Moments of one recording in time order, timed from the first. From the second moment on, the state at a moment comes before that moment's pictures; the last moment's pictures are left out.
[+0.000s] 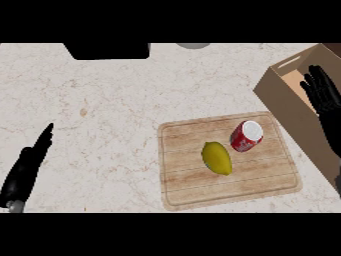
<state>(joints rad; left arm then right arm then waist) 0.01 0.59 -0.30 -1.41 0.18 0.32 0.15 -0.19 -0.42 -0.02 -1.55 -0.22 0.04 -0.03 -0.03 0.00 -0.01</state>
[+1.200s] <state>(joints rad) -0.26 0.53 -0.29 -1.50 0.17 0.07 -0.11 -0.40 -0.88 -0.02 -1.53 0.12 0.45 -0.40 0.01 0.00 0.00</state>
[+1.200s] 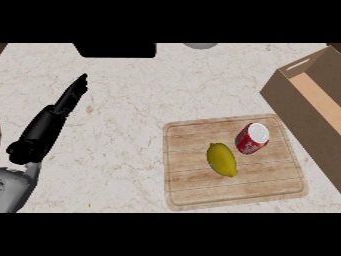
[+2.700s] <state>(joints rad) -0.22 0.43 -0.19 -1.54 0.06 -0.01 -0.07 -0.41 -0.64 0.36 -1.98 0.55 0.78 0.32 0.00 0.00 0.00</state>
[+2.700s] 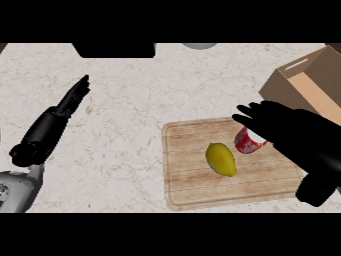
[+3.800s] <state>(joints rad) -0.25 0.33 -0.07 -1.51 -0.04 -0.13 -0.07 -0.37 -0.49 0.37 -1.75 0.93 0.70 0.09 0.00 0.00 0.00</state>
